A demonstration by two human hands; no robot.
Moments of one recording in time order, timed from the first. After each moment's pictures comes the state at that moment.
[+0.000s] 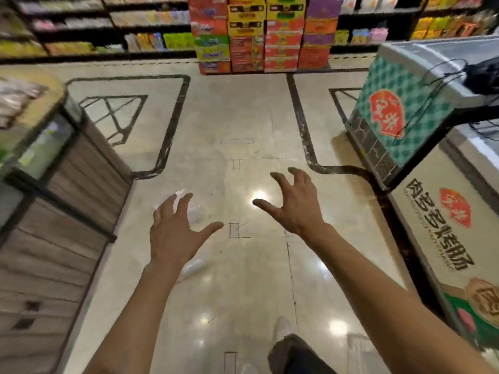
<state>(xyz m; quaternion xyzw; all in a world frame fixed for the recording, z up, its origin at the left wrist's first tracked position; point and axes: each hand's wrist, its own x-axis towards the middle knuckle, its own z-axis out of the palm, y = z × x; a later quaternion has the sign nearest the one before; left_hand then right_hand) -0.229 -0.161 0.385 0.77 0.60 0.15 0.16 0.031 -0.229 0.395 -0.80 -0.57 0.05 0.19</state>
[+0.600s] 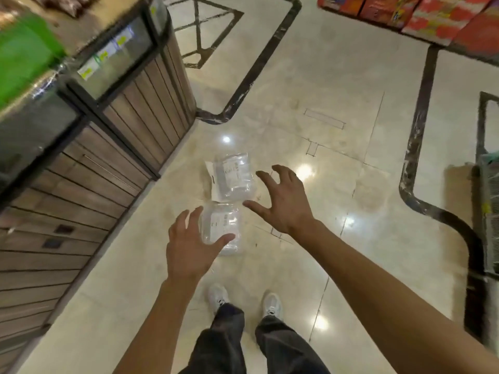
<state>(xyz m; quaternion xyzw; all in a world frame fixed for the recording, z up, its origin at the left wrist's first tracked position) -0.333 0.064 0.219 0.54 0.79 0.13 0.27 -0.109 0.151 0.240 -0.62 -0.76 0.16 0.10</state>
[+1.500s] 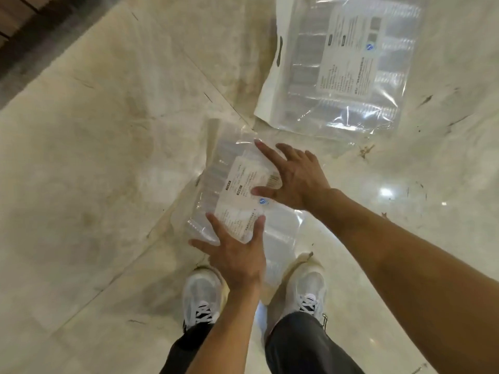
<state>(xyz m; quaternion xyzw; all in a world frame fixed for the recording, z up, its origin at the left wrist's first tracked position) -0.322 0.168 -0.499 0.03 0.89 0.15 0.42 -0.261 0.354 -0.521 -0.42 -0.84 0.28 -0.22</state>
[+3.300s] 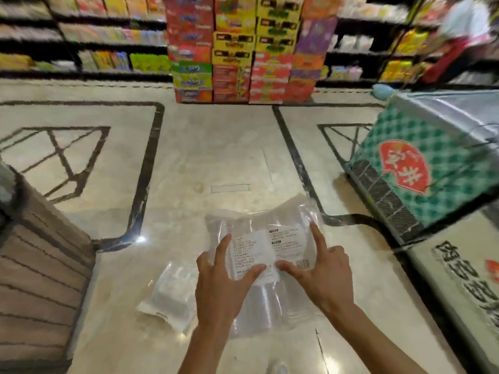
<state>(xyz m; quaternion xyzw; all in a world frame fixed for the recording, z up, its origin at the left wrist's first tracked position) -0.176 0.292 0.290 0.71 0.53 0.20 0.41 0.013 0.187 0.311 -0.91 -0.35 0.10 0.21</state>
